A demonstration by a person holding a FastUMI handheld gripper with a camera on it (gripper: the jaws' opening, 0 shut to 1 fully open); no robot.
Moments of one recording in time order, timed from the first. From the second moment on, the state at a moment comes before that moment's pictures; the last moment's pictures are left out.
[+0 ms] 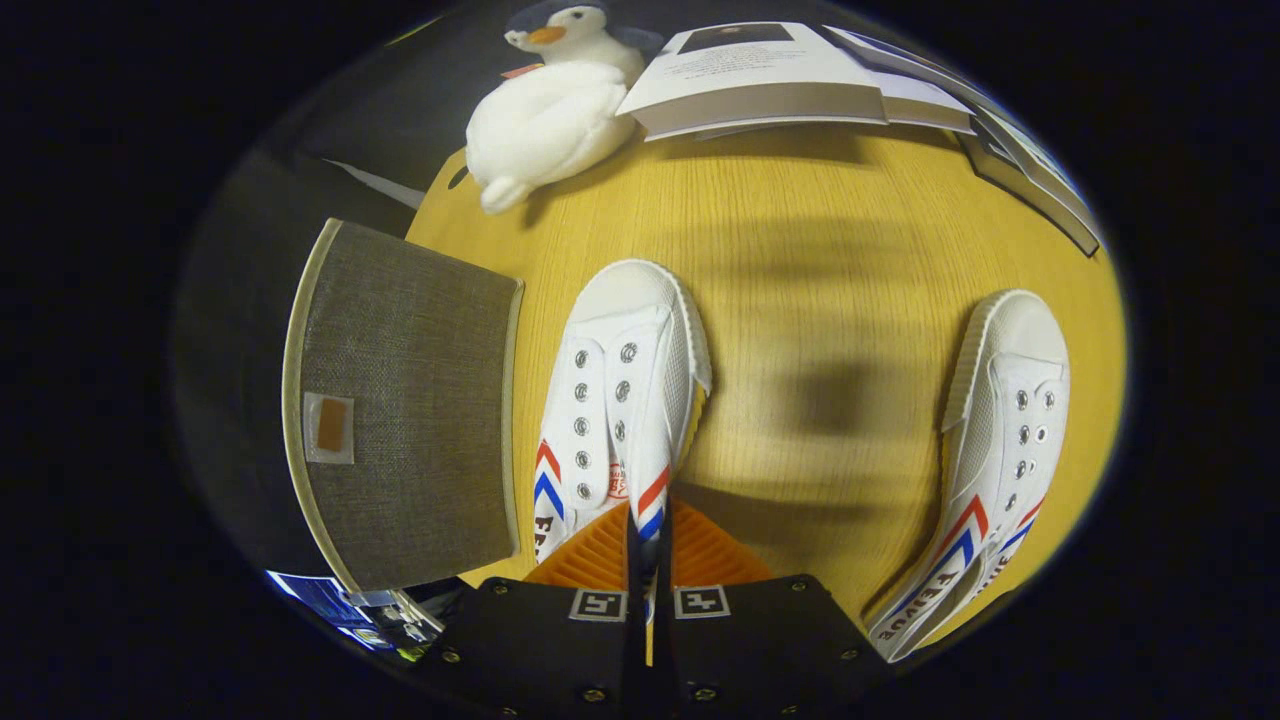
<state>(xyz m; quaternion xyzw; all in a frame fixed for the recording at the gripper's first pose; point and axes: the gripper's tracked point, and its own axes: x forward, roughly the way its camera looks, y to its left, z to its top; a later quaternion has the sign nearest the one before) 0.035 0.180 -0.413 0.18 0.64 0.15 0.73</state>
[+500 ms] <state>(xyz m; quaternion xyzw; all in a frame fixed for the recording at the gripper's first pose) 0.036 0.179 -0.420 0.16 0.62 0.17 0.75</state>
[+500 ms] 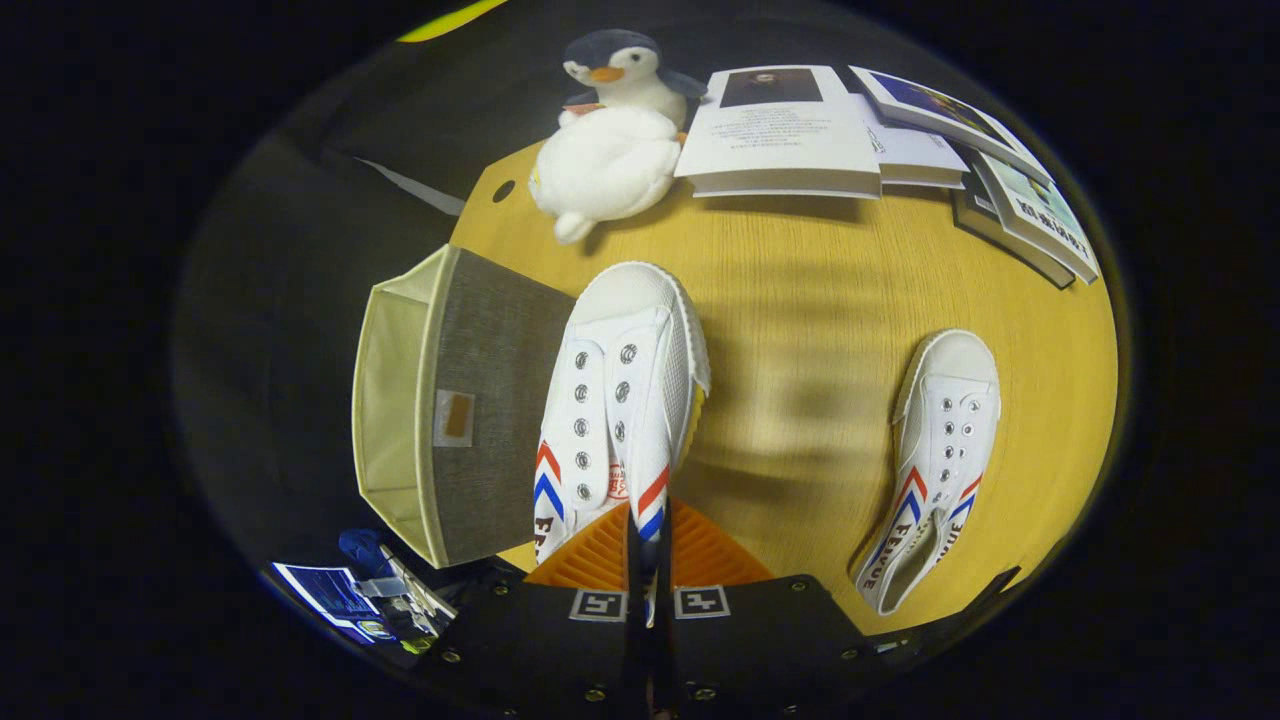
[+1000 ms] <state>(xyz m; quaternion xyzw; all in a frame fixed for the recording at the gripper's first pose) 0.050 0.175 -0.417 0.12 0.59 0.23 0.77</state>
